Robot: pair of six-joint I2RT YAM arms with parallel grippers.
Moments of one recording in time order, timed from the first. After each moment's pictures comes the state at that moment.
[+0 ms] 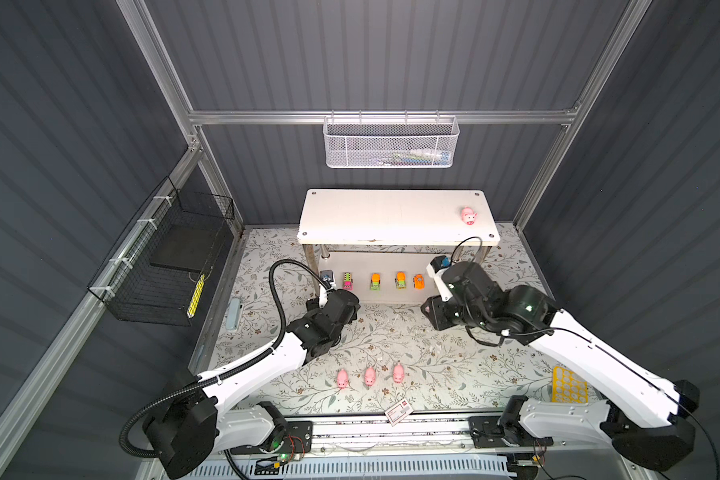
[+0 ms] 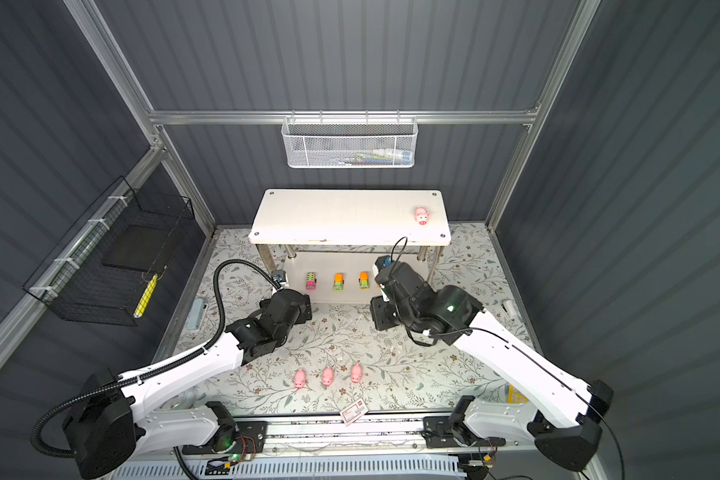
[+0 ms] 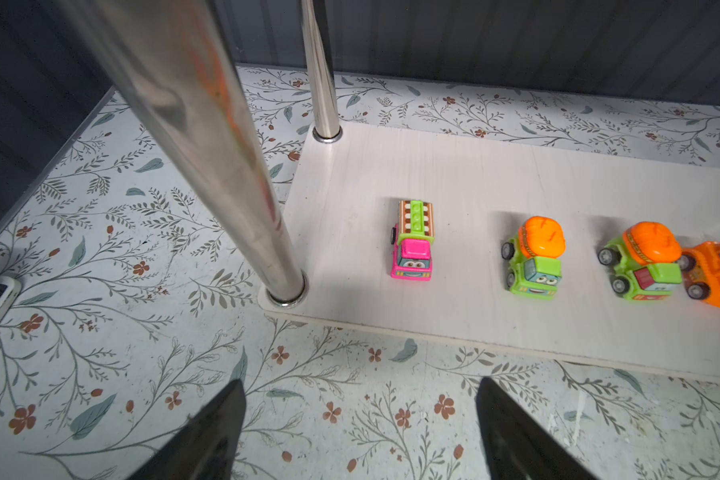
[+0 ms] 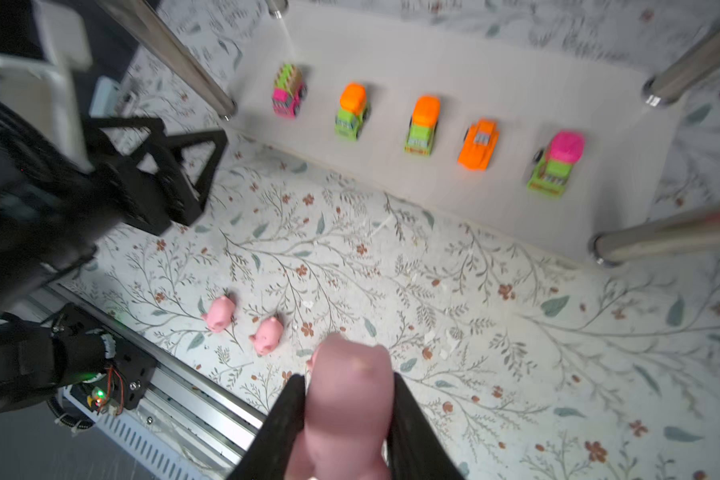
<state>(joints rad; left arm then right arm) -0.79 1.23 0.77 -0.26 -0.64 -0.55 0.87 1.19 1.44 -1.06 0.15 0.45</state>
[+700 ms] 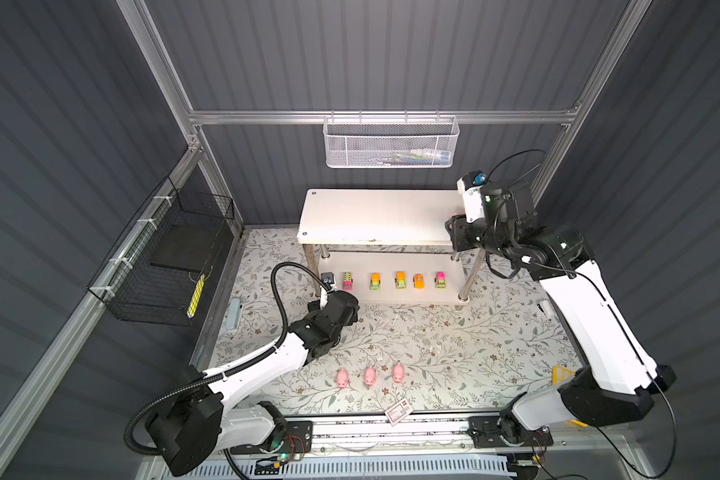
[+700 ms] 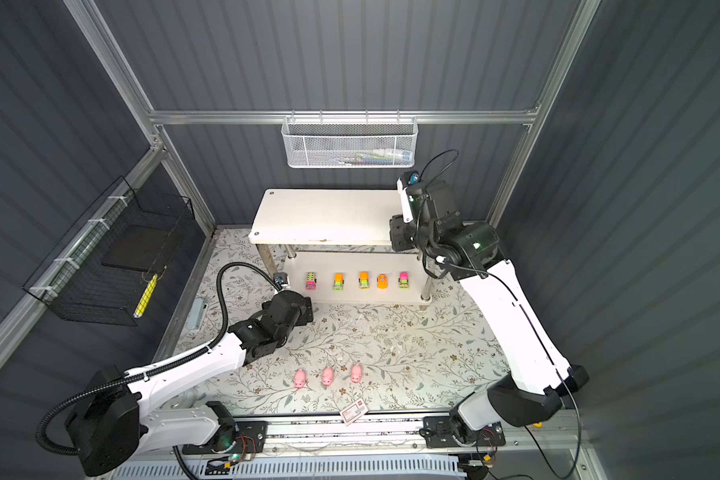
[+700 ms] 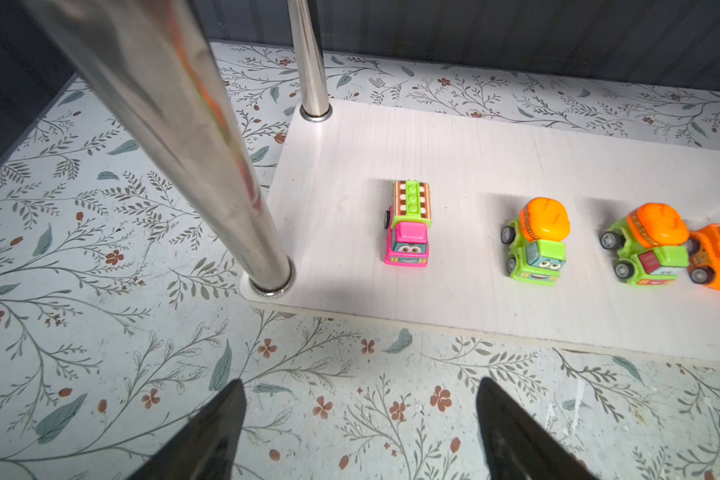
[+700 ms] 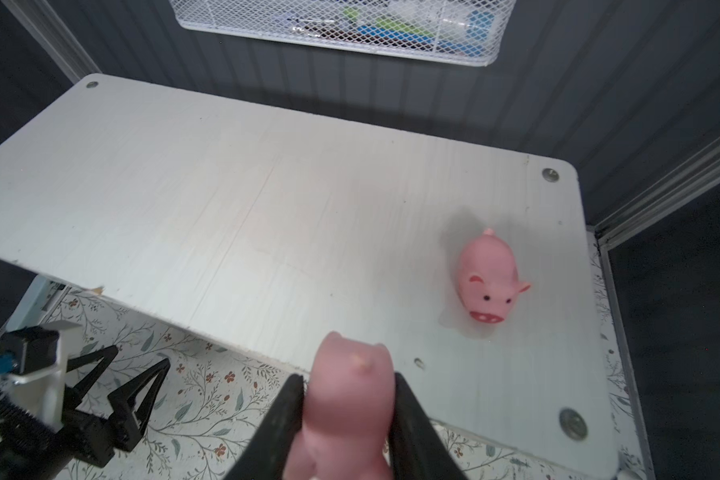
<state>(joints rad) -0.77 1.25 0.73 -0.21 -0.59 -0.56 0.55 1.51 2.04 -1.10 0.23 0.17</state>
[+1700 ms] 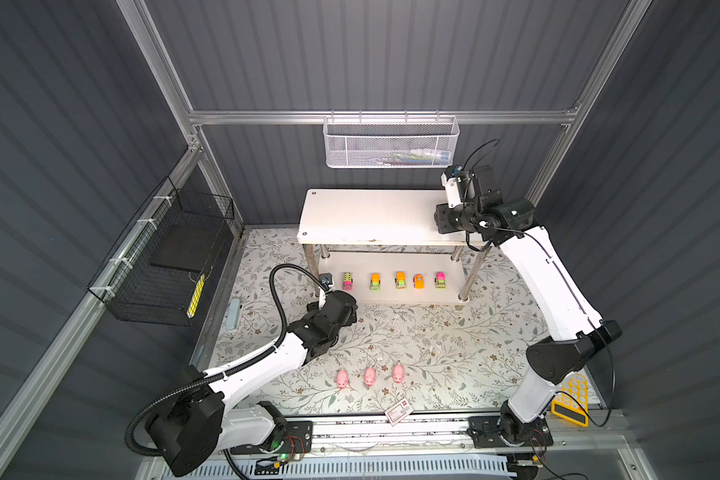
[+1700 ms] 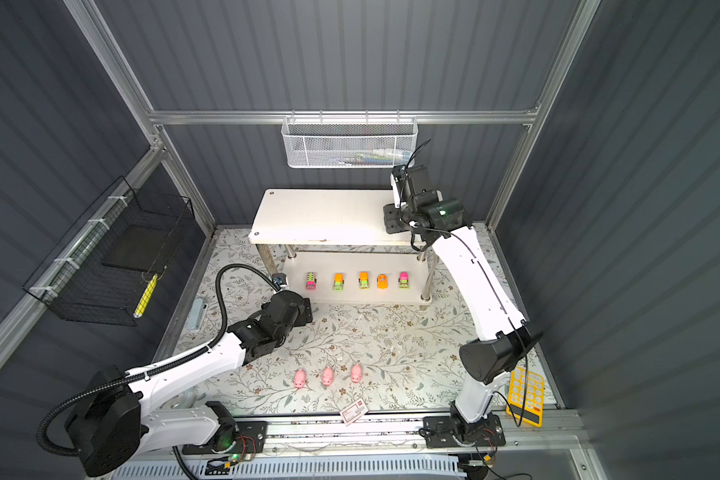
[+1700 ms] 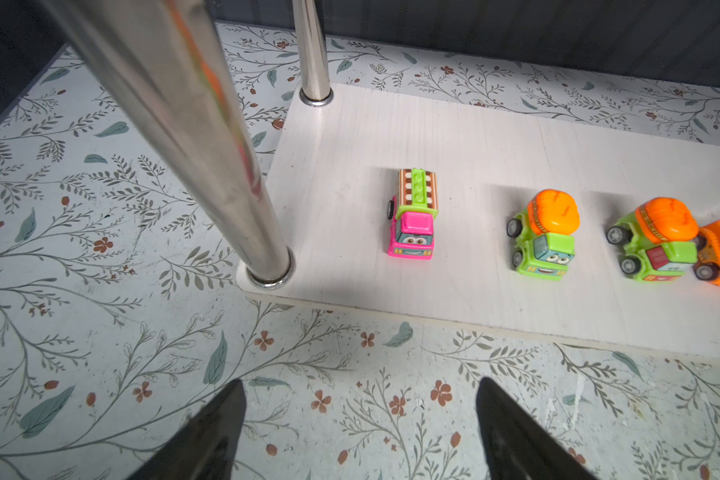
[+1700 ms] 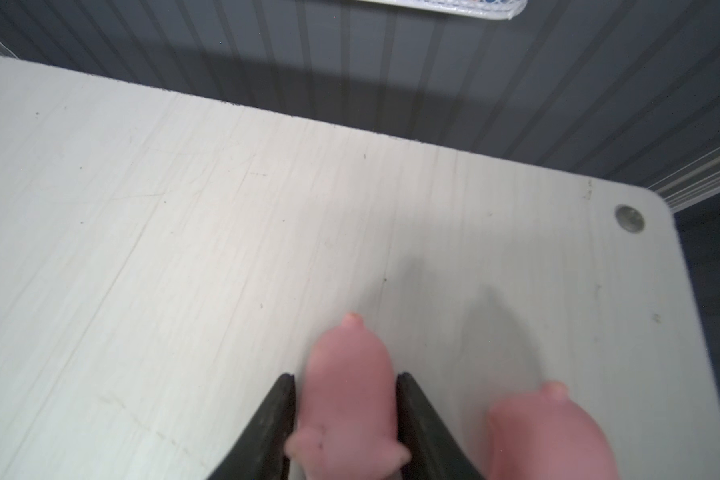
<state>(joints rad) -0.75 1.25 0.72 -0.21 -0.55 -0.57 0.45 1.75 2.15 -1.08 0.17 0.13</state>
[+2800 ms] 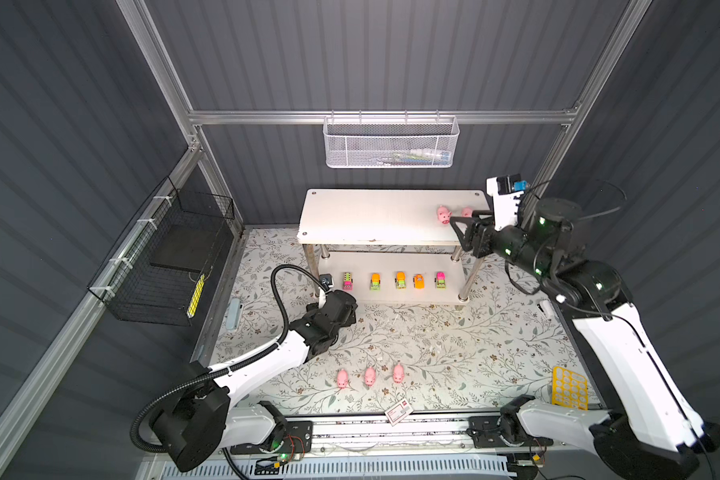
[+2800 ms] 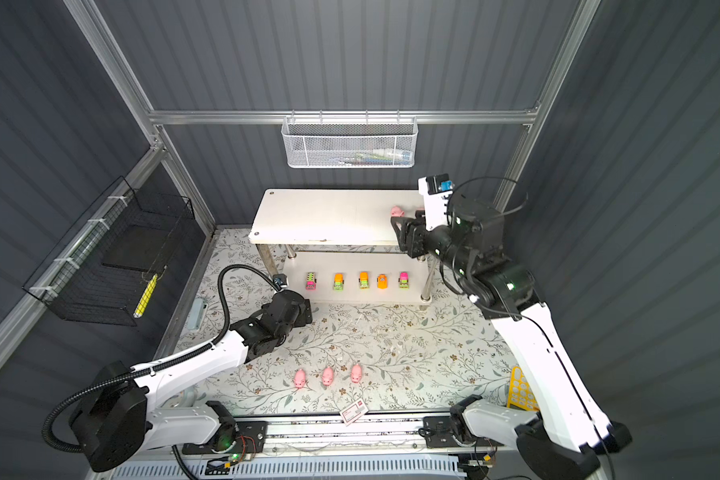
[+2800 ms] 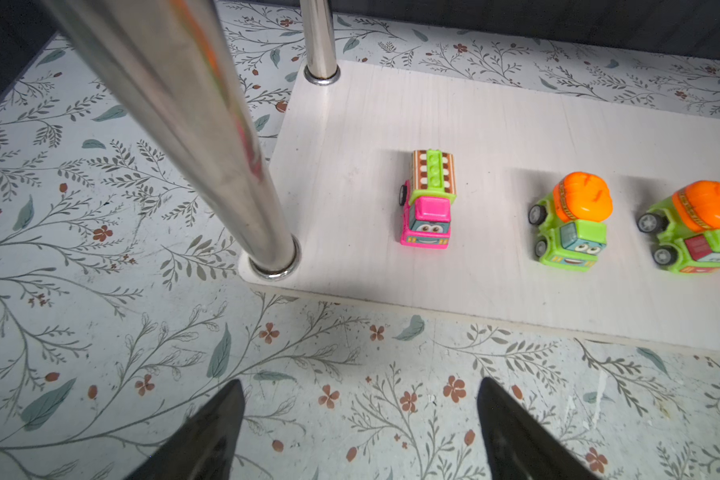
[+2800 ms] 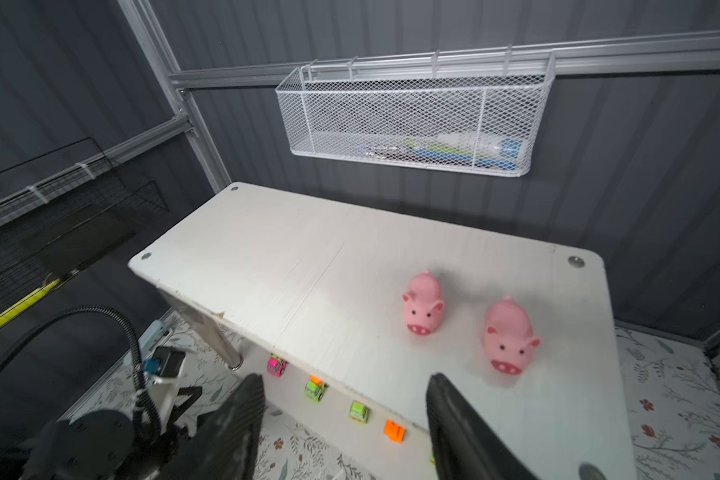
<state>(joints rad) -0.74 1.28 0.72 -0.23 -0.53 -0.57 0.48 1.12 1.59 -0.67 -0.07 0.12</state>
